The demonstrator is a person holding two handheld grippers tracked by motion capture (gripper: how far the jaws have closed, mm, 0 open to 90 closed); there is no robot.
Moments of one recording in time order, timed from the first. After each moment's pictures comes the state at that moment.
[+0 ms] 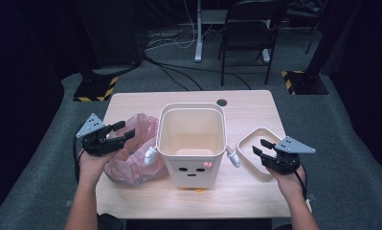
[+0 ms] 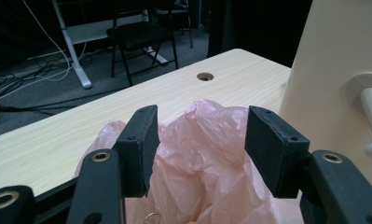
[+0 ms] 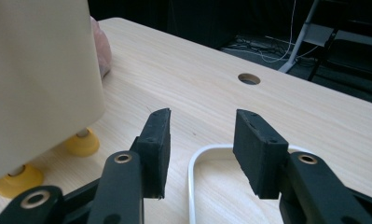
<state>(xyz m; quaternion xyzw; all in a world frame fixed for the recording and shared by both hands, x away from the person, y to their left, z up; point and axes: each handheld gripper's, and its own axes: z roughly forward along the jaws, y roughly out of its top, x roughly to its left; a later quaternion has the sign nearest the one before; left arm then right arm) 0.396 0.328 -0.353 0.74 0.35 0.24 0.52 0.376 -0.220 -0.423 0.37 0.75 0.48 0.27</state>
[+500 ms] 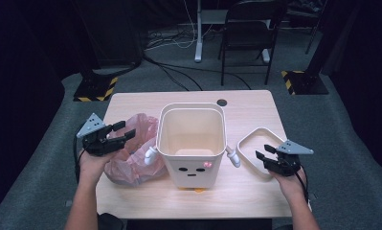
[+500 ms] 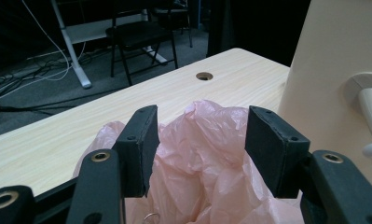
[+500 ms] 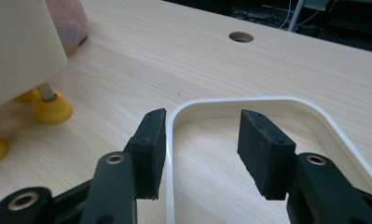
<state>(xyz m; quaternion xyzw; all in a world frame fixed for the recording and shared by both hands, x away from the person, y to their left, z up) 0.396 0.327 -0.352 0.74 0.35 0.24 0.52 0.389 -0.238 -0.459 0.40 0.75 0.46 0.25</state>
